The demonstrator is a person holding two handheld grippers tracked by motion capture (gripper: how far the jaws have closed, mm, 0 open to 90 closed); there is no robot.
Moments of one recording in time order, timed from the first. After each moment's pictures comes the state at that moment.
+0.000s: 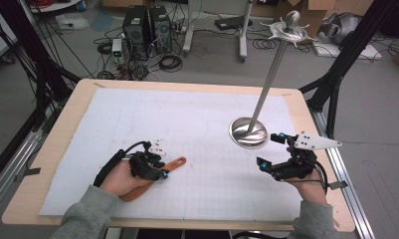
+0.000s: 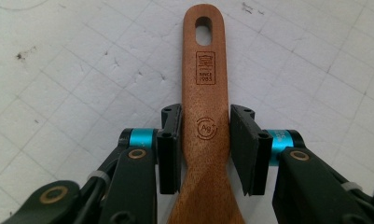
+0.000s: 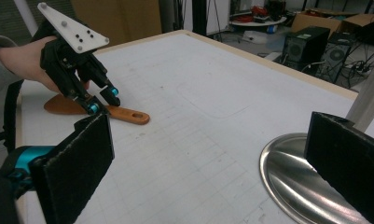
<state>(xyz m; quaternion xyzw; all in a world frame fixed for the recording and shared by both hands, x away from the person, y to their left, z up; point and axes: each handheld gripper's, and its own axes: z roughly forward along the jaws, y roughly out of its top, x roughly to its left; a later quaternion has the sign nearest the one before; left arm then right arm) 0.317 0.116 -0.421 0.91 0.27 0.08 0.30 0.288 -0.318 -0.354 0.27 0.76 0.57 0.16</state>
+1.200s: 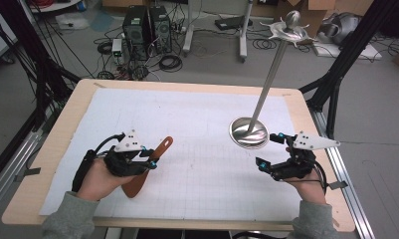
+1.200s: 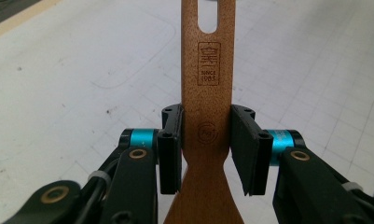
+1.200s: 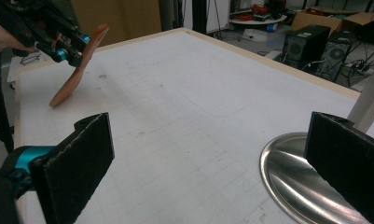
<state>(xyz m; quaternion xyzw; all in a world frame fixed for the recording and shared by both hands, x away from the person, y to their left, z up) 0.284 0.154 -0.354 0.85 0.26 0.16 0.42 0.288 -0.316 -0.355 0.27 0.77 0.56 0.16</state>
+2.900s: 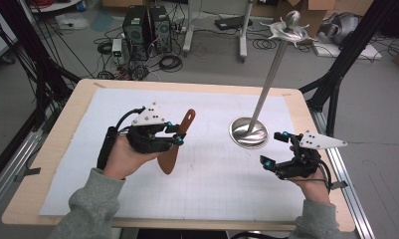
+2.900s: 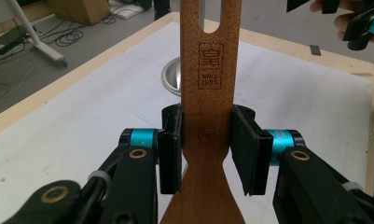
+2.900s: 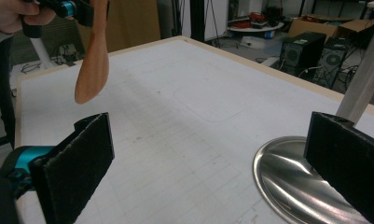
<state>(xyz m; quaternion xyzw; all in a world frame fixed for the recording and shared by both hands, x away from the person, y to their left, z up) 0.314 0.095 -0.297 0.82 0.23 0.15 0.50 0.288 -0.327 -0.352 0.27 0.76 0.57 0.16</state>
